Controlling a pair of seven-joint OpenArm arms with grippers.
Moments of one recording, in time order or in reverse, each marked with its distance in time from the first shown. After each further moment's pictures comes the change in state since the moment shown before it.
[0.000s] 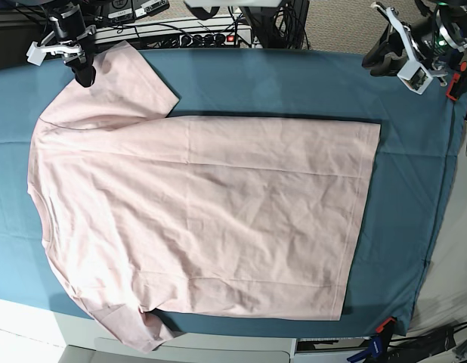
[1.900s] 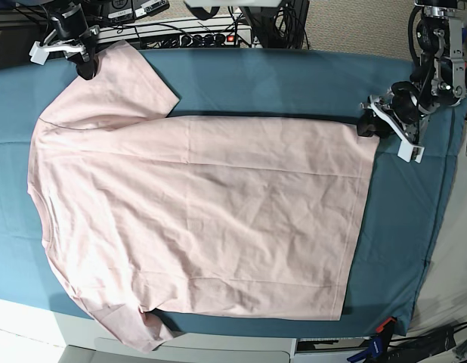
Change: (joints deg) left arm -31.8 3.0 18.8 -30.6 4.8 25.5 -0.2; right arm 0.0 0.0 -0.1 -0.1 -2.1 -0.3 -1.1
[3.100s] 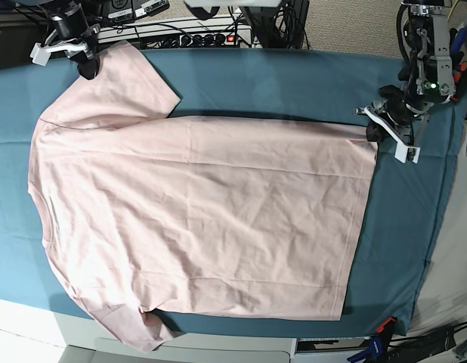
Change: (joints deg) left arm -0.6 4.8 0.0 0.0 12.7 5.2 -4.0; right arm 0.0 0.0 0.0 0.0 -3.0 3.9 0.2
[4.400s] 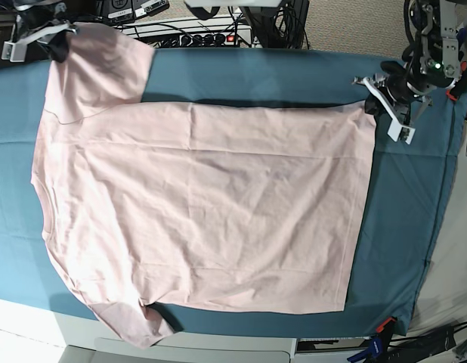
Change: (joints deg) left arm 8.4 -3.1 -0.3 11.3 -1.2 -2.8 9.6; right arm -13.5 6.1 6.1 20.3 -7.9 2.2 -4.6
